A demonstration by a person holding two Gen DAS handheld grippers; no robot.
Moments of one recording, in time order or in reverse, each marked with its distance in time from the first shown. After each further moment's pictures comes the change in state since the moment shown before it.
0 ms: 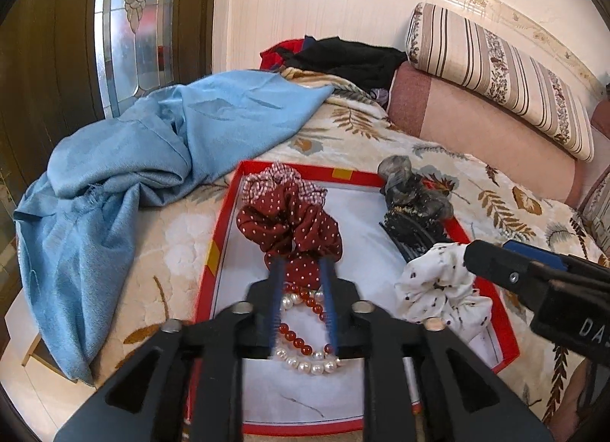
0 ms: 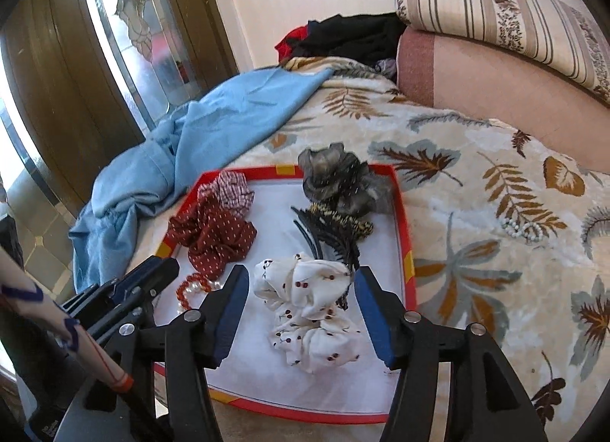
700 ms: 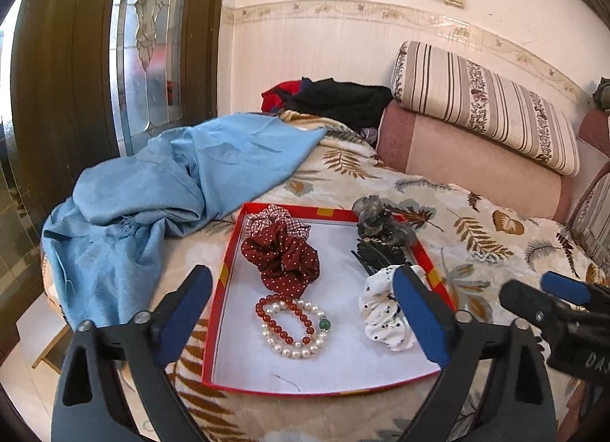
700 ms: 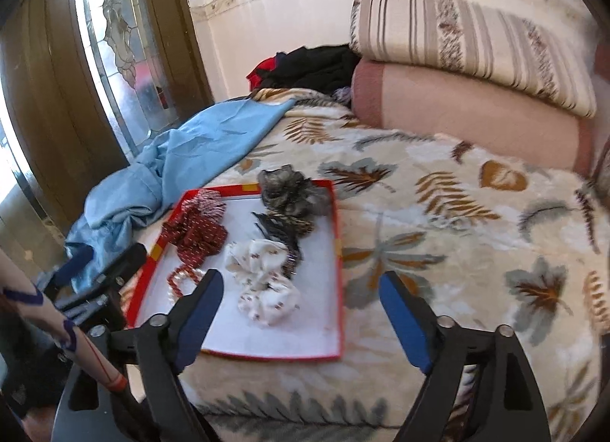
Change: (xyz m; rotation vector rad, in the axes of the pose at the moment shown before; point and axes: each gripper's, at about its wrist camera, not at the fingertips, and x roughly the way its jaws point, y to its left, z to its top) left arm -0.076 -0.024 0.002 0.014 -0.133 0.018; right arm -0.086 -0.024 -0.030 0.016 -0.098 -0.124
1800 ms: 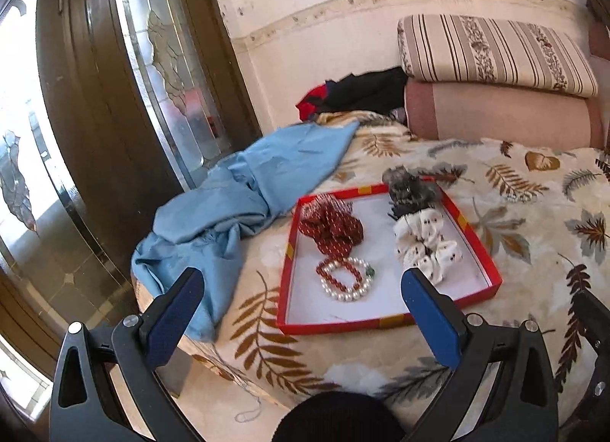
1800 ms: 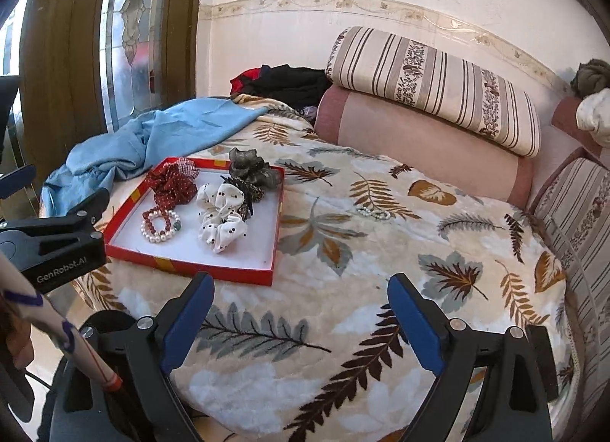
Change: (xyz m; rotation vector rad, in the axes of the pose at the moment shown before) left arm -0.071 -0.043 -0.028 0.231 0.014 0.283; right arm -0.084 -0.002 -0.070 -0.158 -0.070 -0.195
